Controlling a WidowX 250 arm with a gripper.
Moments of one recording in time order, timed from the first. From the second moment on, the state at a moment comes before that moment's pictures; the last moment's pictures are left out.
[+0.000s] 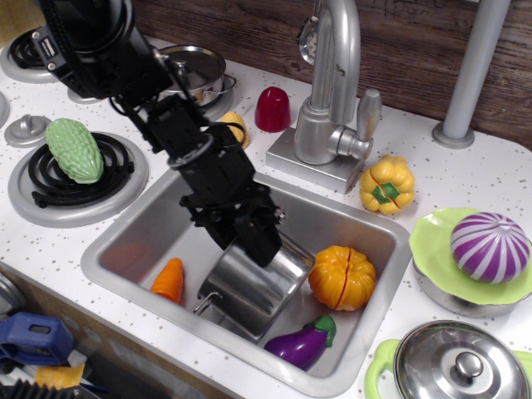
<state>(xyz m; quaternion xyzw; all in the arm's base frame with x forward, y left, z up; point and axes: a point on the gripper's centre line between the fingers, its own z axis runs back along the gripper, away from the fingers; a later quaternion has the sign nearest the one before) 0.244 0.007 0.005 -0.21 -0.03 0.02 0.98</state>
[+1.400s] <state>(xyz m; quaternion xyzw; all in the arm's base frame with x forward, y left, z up) 0.231 -0.004 -0.002 -0.08 -0.05 0.03 0.99</state>
